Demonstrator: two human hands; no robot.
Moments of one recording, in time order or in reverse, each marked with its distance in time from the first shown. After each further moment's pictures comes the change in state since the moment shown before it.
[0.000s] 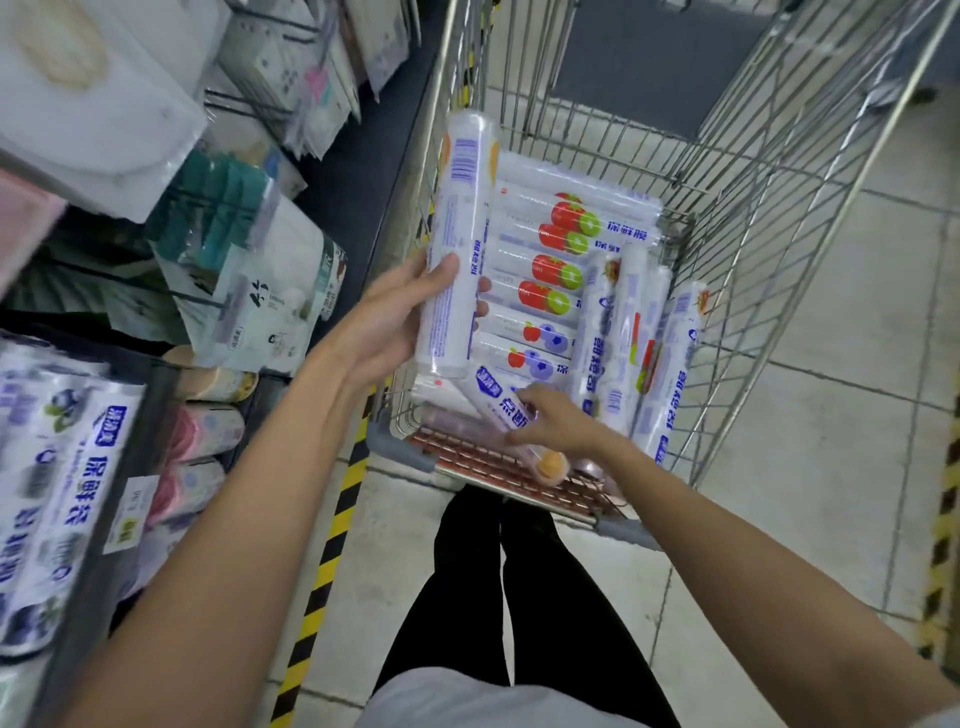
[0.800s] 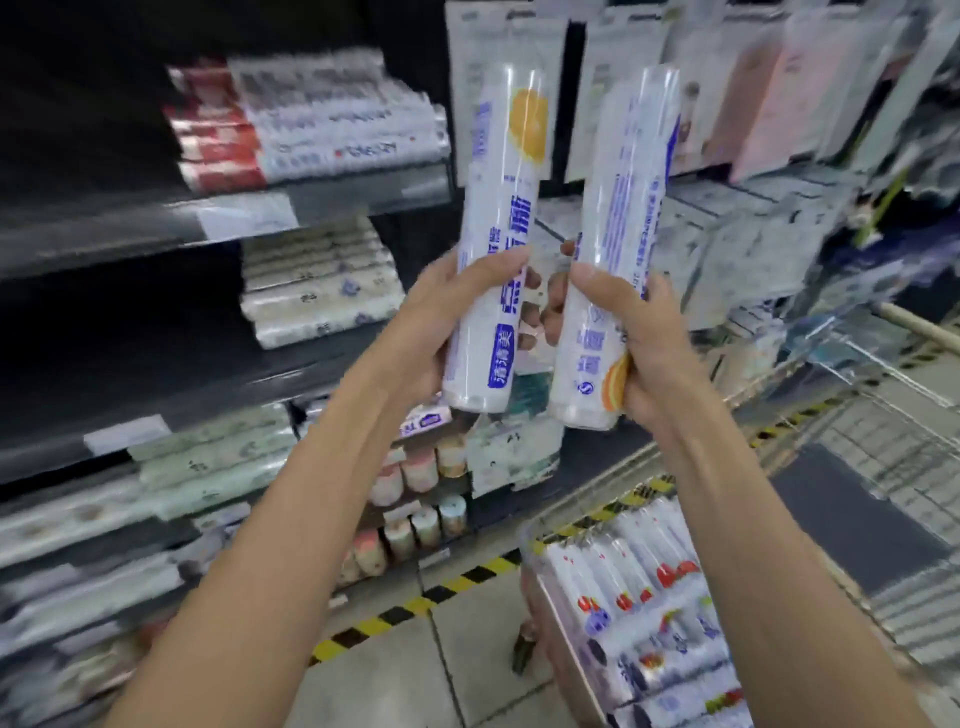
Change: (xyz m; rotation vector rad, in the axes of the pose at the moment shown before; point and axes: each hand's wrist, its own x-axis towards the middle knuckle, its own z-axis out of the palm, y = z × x) left_hand -0.377 0.073 0.148 -0.005 0.671 0.980; right_hand -0.293 -0.345 -0.039 0.636 -0.320 -1.007
